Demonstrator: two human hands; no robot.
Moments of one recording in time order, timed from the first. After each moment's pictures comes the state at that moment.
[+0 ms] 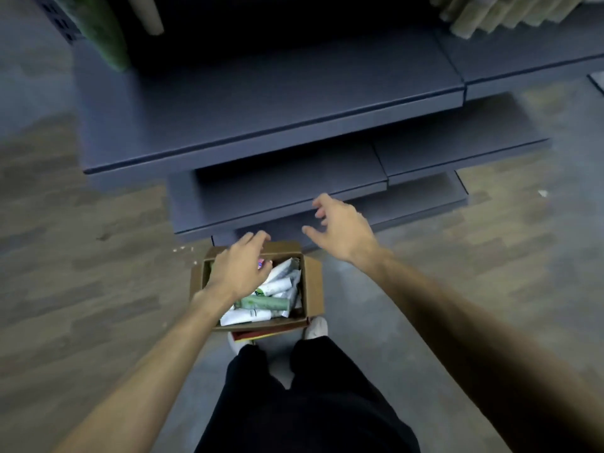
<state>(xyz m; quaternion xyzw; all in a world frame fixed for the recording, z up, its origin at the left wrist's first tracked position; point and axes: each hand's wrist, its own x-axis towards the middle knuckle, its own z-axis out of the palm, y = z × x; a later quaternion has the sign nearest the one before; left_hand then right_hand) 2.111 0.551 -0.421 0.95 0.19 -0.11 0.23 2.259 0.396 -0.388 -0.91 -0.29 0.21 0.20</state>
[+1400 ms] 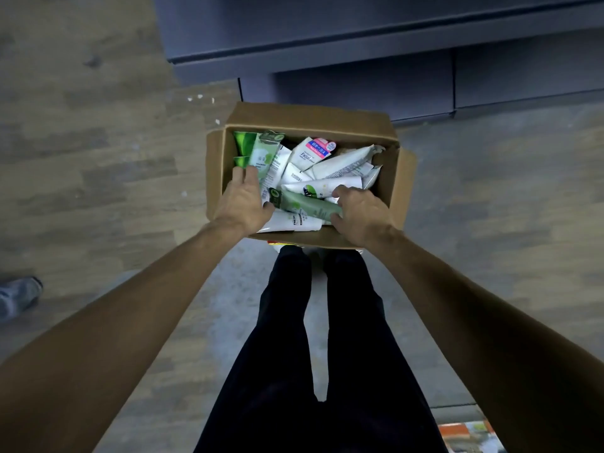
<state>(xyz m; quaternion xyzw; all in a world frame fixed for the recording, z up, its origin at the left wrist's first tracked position) 2.029 0.618 -0.702 0.83 0.39 -0.28 0.28 2.157 0.444 -0.704 -0.84 -0.31 0.43 0.01</state>
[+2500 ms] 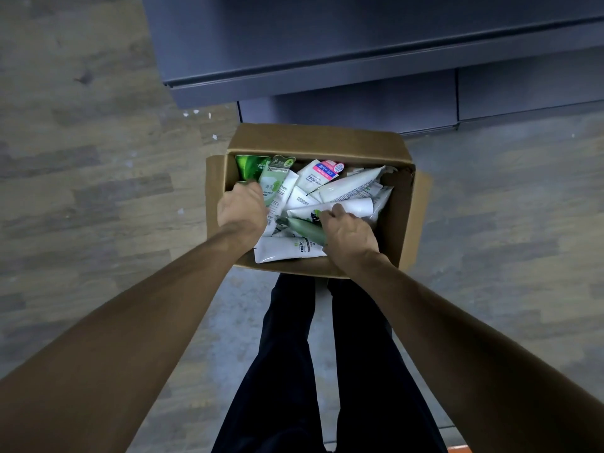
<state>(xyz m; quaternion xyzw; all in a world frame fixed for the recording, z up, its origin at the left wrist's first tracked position) 2.063 0.646 -0.733 0.84 0.37 -0.38 0.10 2.133 0.480 -0.741 -0.82 -0.40 0.39 -0.10</state>
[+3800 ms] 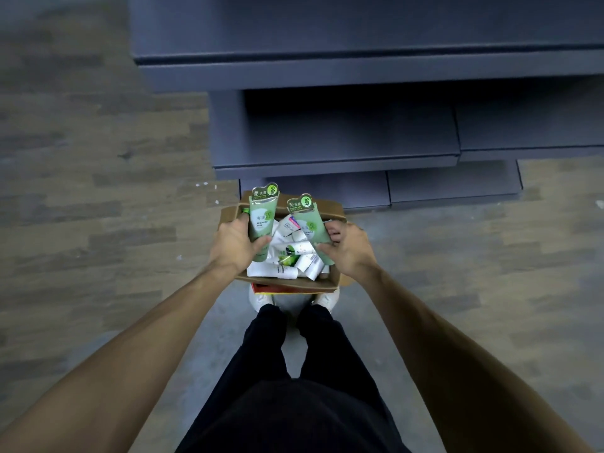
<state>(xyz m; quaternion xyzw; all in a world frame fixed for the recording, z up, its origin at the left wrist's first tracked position) 2.029 0.620 -0.540 0.83 0.43 -0.13 0.32 2.170 0.439 -0.511 -0.86 -0.20 0.38 0.27</state>
